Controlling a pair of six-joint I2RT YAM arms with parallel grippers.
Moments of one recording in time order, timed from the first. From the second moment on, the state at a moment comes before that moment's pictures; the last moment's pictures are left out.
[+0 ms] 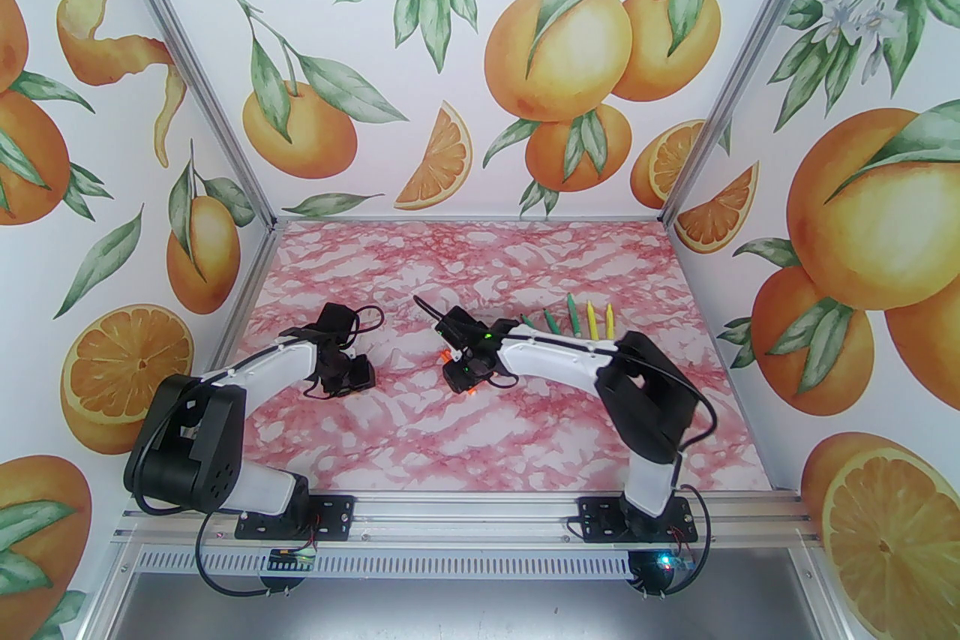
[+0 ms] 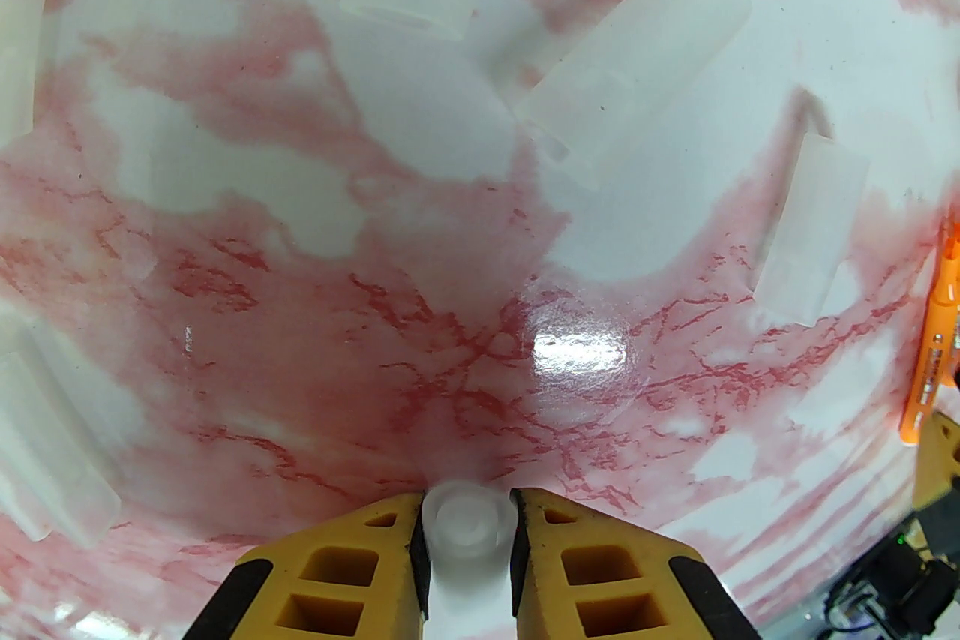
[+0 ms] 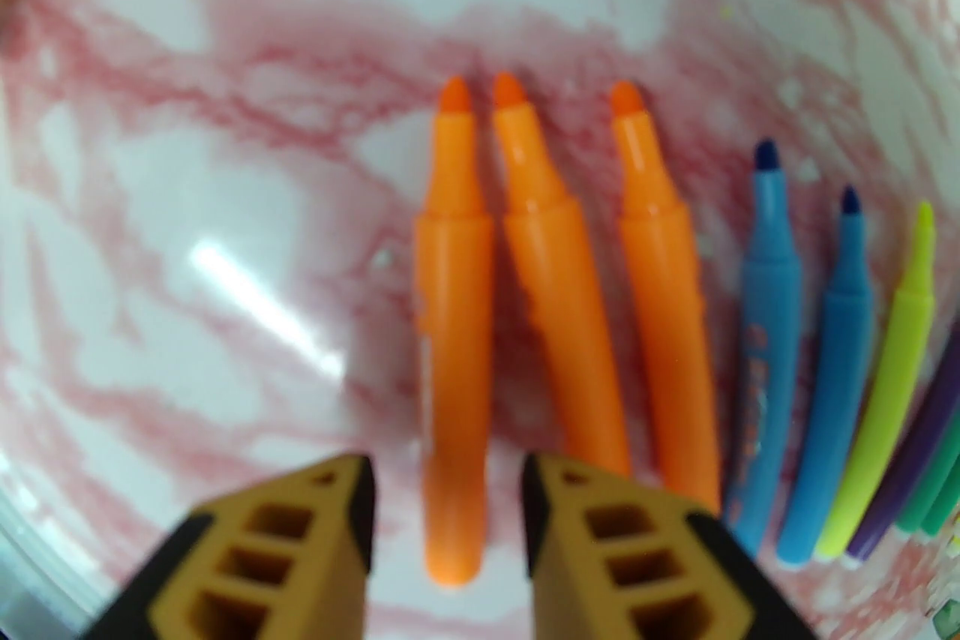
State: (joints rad) left arm -0.21 1.48 0.72 -0.62 0.19 -0.44; right arm 0.87 1.81 1.20 -0.57 -0.02 0.22
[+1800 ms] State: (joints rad) left arm 0.00 1.52 0.54 0.52 -0.26 -0.01; right arm 0.18 1.41 0.45 0.57 0.52 0.06
